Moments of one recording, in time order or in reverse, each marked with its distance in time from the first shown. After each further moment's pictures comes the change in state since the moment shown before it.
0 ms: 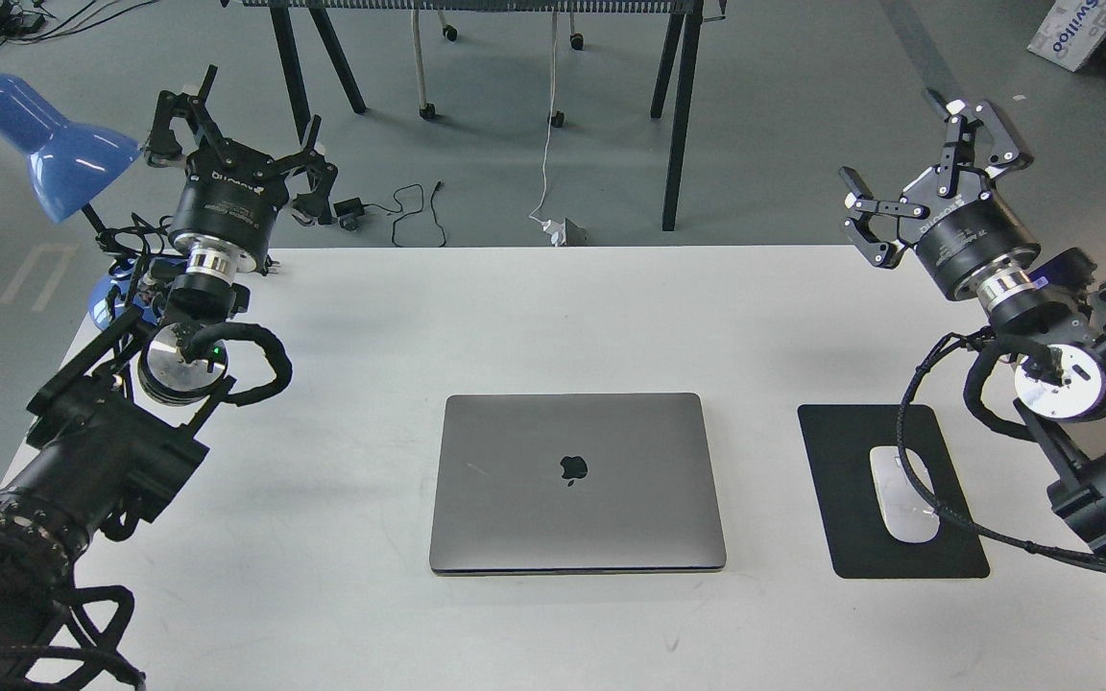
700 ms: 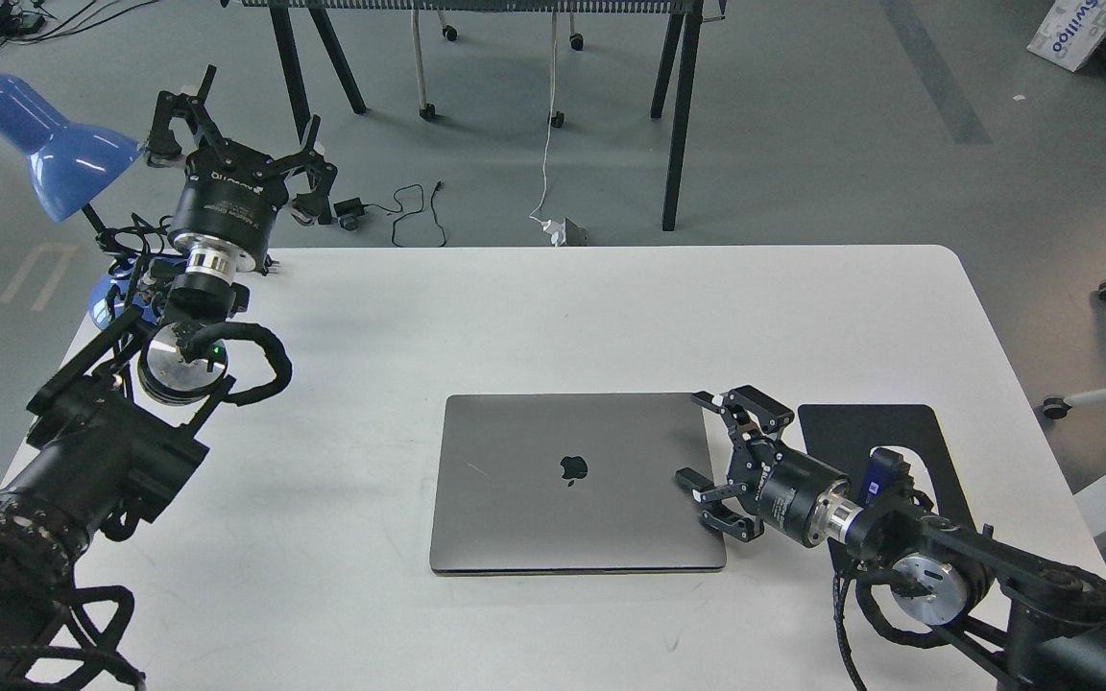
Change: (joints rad) left arm 0.000 0.000 0.000 0.000 0.000 0.000 -0.002; right arm -0.199 0.007 -0.591 0.192 -0.148 -0.056 0.047
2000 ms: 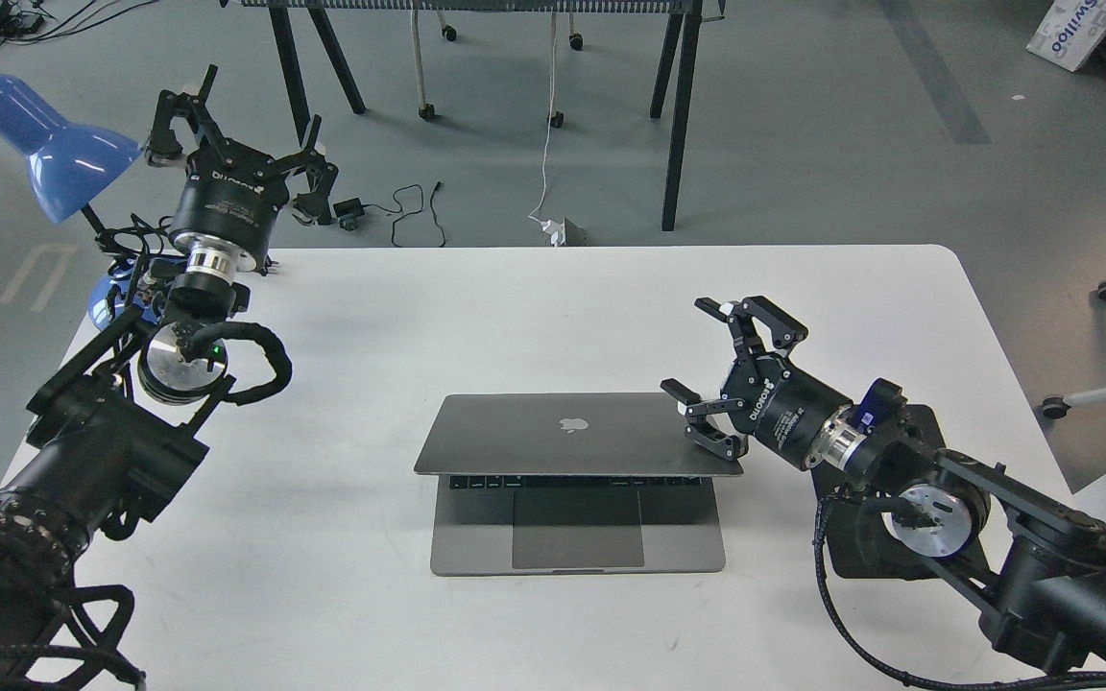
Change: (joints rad) left arm -0.002 0.000 0.000 0.002 0.000 -0.001 0.003; right arm 0.077 0.013 0.031 0.000 0.092 0.095 -0.006
